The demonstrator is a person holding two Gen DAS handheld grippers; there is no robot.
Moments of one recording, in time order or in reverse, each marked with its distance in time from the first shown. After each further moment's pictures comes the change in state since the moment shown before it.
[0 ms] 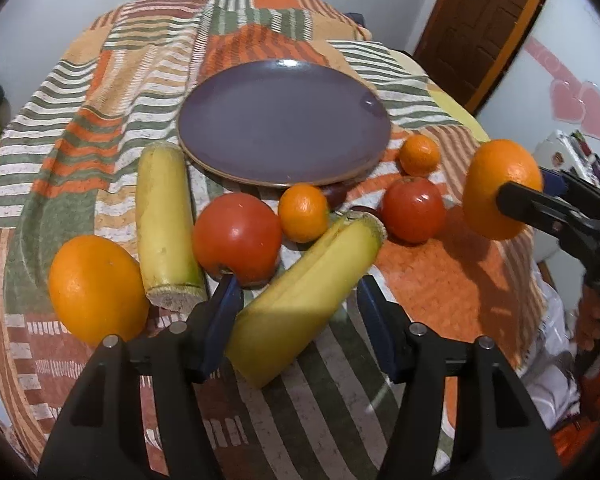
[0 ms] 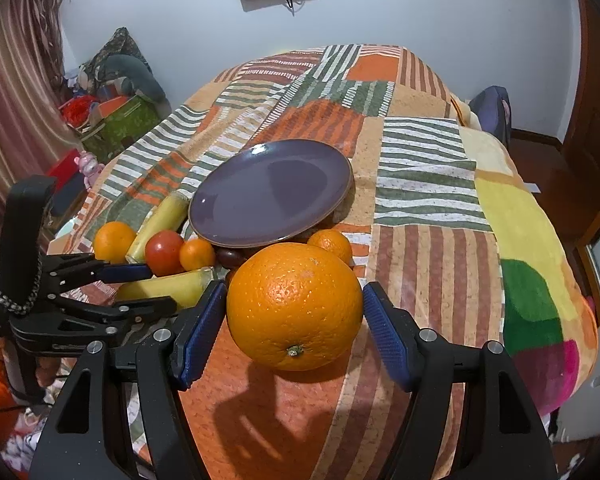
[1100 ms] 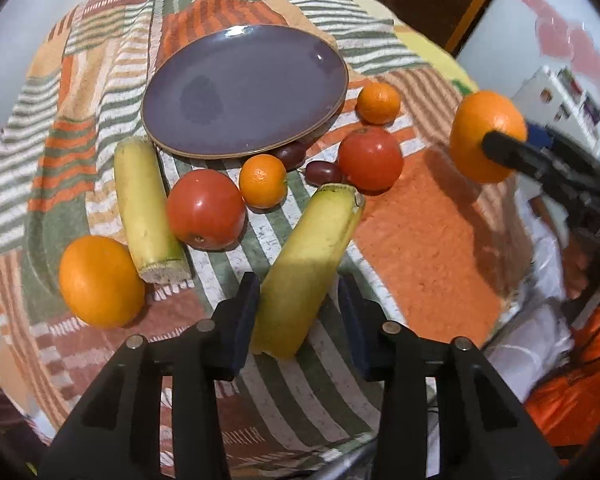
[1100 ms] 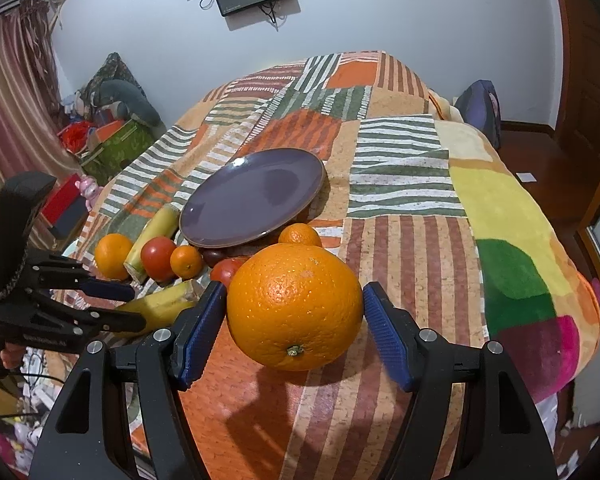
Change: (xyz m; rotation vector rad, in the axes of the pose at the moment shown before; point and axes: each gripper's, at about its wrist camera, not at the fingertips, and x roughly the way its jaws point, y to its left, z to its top) left arm -0.001 -0.030 0.010 0.156 0.209 0.058; right arm -0.014 -0.028 -0.014 0.073 -0.052 0.022
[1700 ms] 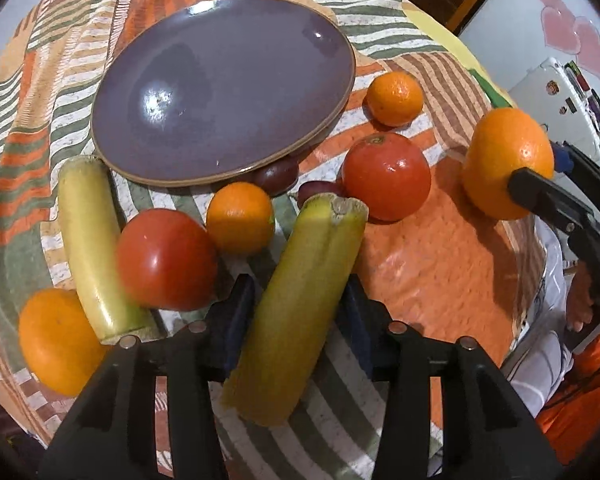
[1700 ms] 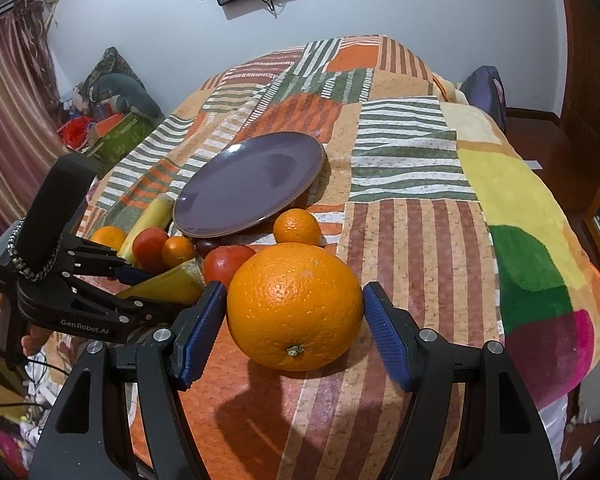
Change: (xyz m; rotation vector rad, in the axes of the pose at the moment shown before) left arm 0.045 0.004 0.040 -0.018 0.076 -0.075; right arm 0.017 -0.008 -0.003 0.016 0.042 0.020
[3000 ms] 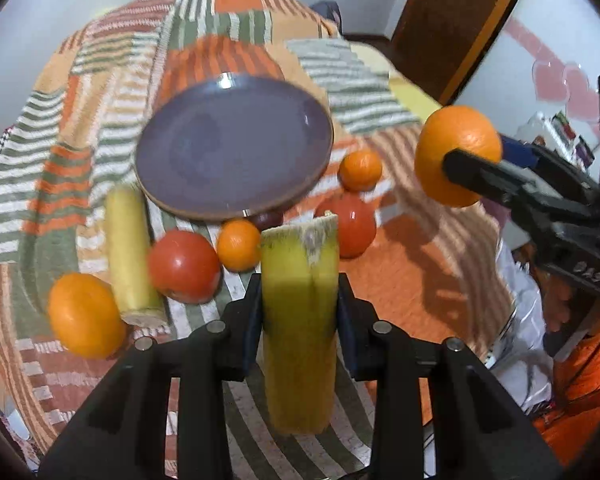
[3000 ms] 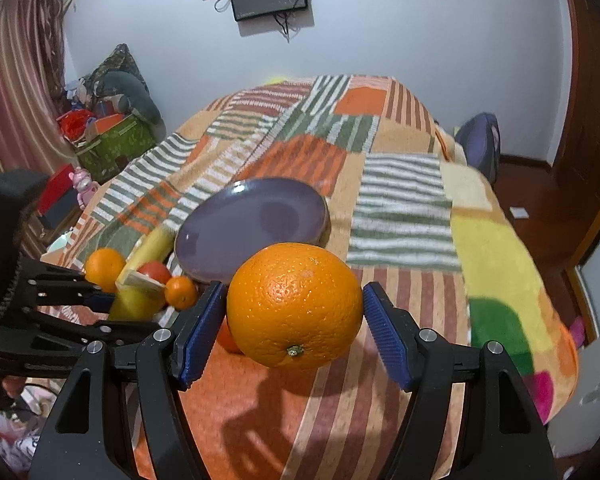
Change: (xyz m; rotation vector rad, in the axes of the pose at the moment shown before) left arm -0.061 -0.017 -0.030 -0.078 -0.260 0.003; right arm -0.017 0.025 0.035 -0.122 -0.090 -0.077
